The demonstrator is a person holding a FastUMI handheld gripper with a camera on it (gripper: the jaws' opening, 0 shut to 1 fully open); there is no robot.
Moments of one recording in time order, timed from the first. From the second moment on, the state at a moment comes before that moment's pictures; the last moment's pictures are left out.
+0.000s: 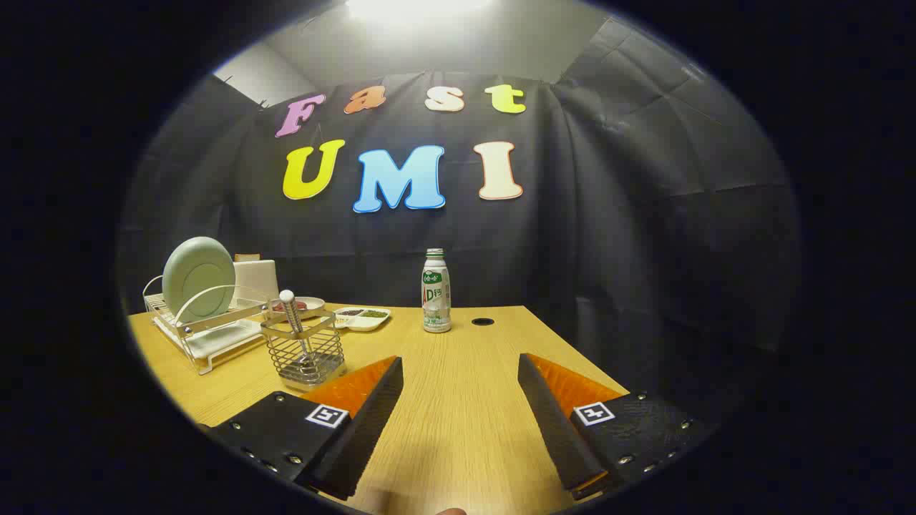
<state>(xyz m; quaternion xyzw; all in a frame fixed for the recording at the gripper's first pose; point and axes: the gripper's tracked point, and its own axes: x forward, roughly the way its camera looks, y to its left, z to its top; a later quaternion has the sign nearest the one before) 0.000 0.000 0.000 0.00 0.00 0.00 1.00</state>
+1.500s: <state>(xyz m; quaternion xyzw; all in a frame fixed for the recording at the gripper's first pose) -0.065 0.217 0.219 0.00 -0.01 0.09 1.00</state>
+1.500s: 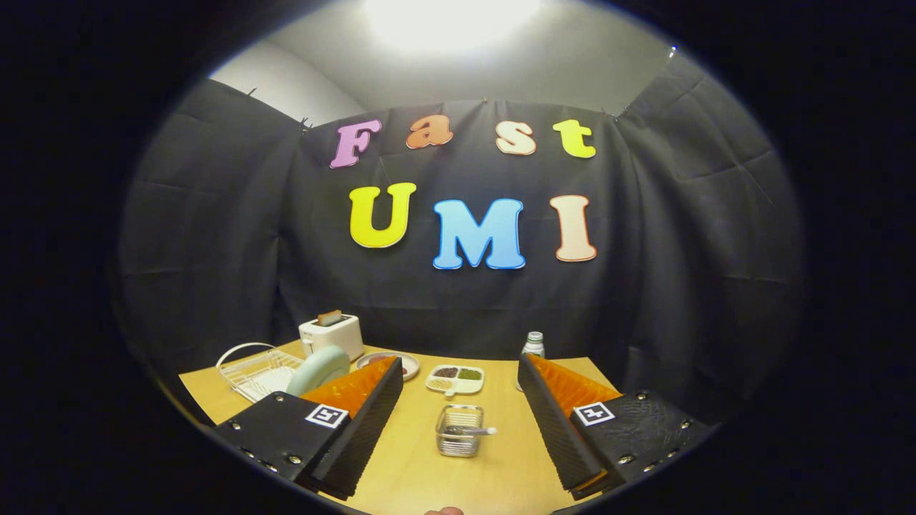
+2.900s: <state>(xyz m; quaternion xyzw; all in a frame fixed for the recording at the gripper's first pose) 0.087 0.466 0.039 0.02 0.35 0.07 0.93</state>
